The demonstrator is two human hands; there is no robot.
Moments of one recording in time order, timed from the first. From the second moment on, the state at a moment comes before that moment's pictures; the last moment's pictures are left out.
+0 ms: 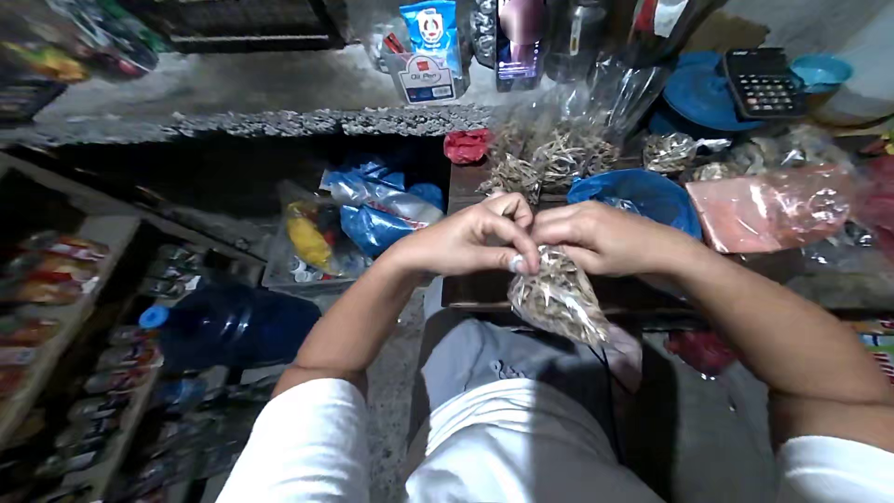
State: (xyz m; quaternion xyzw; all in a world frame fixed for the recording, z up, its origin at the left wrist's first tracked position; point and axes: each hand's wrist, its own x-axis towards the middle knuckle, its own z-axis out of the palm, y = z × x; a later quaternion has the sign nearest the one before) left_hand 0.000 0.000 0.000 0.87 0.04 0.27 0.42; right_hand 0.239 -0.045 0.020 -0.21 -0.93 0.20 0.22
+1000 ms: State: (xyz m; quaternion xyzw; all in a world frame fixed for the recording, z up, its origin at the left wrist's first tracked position) left_hand 0.042 -0.006 -0.067 0.80 0.36 0.47 0.12; right_hand 0.216 -0.034 0.009 -0.58 -0.77 0.21 0.19
